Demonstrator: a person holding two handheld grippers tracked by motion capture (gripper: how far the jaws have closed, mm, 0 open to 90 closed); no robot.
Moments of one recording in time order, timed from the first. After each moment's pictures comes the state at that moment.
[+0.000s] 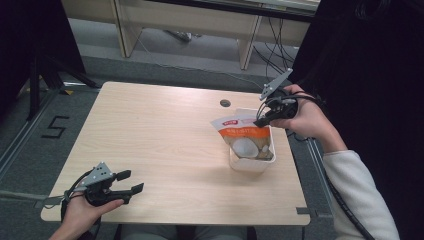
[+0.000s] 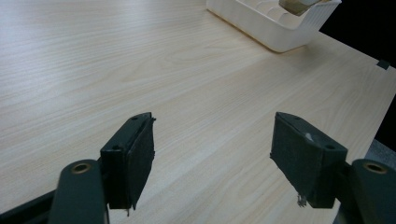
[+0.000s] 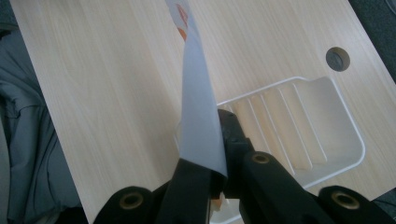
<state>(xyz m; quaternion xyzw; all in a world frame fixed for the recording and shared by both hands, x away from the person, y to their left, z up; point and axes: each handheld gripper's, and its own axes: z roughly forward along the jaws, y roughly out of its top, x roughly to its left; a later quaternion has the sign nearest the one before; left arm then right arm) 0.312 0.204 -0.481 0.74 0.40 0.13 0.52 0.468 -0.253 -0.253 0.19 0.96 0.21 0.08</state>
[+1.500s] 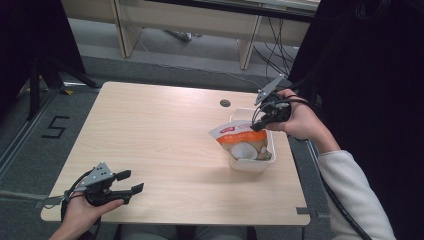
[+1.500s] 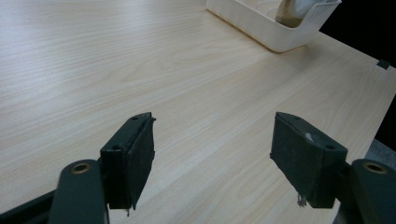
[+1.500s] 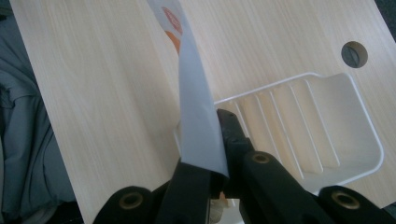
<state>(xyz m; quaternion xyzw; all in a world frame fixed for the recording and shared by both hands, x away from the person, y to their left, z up) 0.312 0.204 -0.480 0.75 0.40 0.13 0.52 0.474 -0.247 -0.272 0.18 0.96 0.19 0.07</state>
